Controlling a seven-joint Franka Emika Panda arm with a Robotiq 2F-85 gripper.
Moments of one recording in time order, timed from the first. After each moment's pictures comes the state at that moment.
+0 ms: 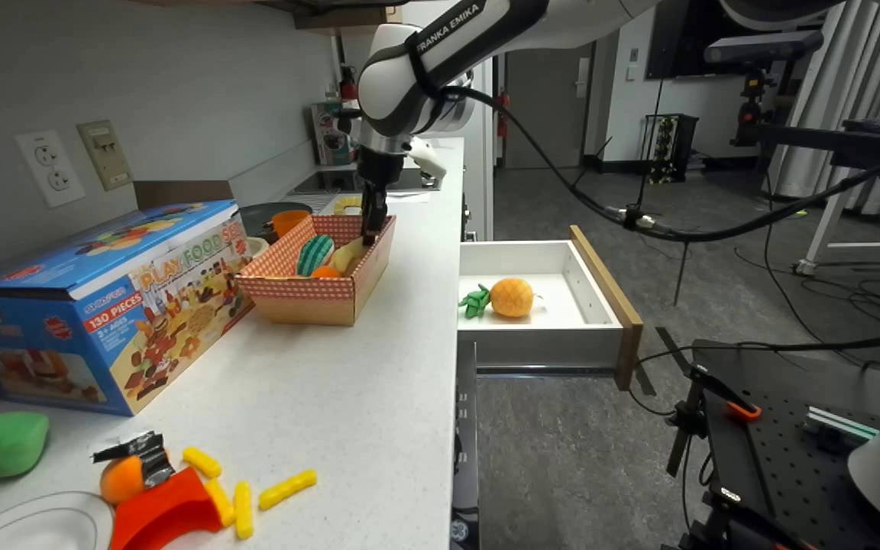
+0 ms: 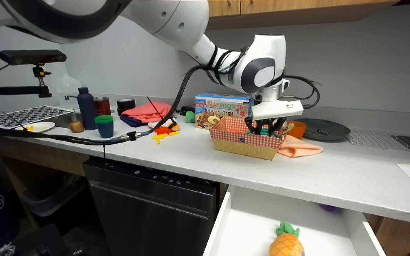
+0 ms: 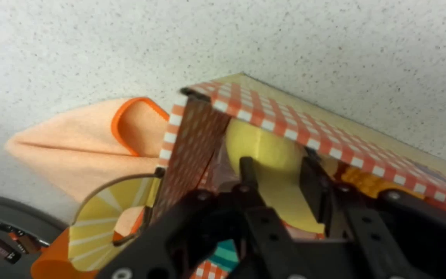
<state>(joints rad) -0.21 0.69 0.02 -1.38 0.12 2.35 -0.93</state>
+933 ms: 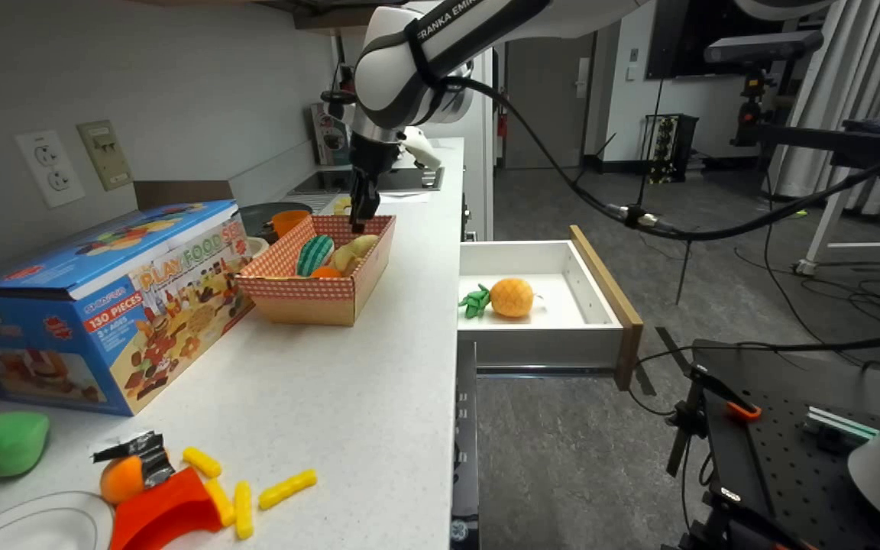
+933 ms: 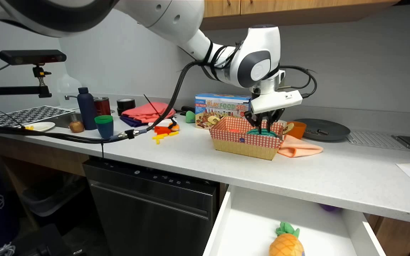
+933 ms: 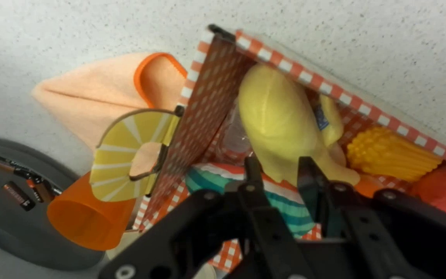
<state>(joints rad) -0.21 0.66 0.05 -1.39 0.08 2.41 -0.97</state>
